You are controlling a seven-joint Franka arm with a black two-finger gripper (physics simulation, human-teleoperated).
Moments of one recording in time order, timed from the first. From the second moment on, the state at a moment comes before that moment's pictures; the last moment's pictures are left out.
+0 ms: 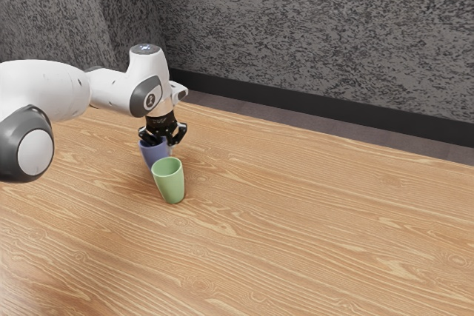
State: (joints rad) arm 0.14 0.69 0.02 -1.45 0.10 2.22 -0.52
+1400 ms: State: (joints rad) arm 0.09 0.47 -0.02 -1.50 0.14 2.07 -0.53
